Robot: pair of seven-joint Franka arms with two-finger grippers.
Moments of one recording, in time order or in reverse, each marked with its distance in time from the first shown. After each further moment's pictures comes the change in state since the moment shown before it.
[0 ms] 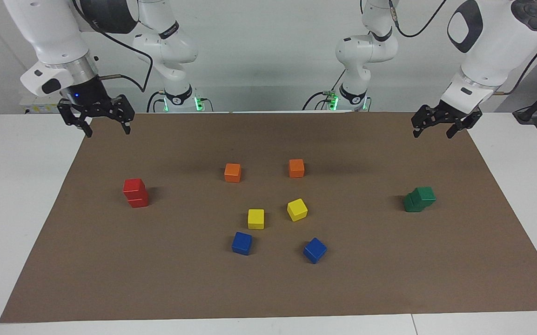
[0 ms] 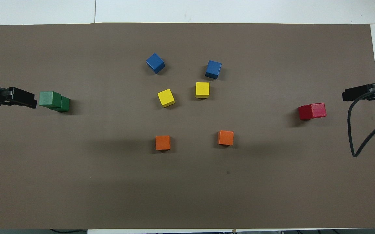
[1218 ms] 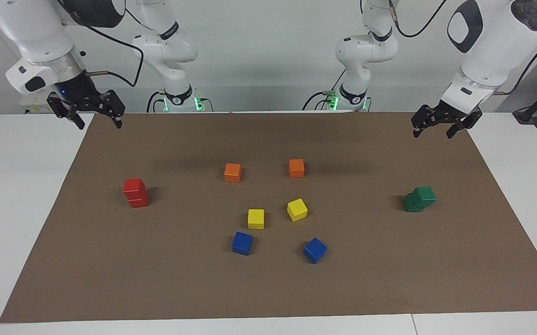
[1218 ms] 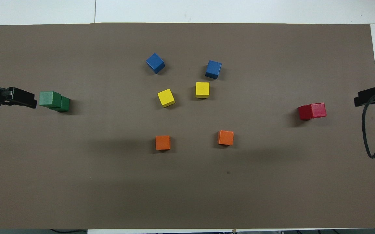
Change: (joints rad) left arm 0.000 0.000 0.000 0.000 0.000 0.000 0.000; right arm 0.067 0.034 -0.105 0.078 -0.006 -0.143 0.038
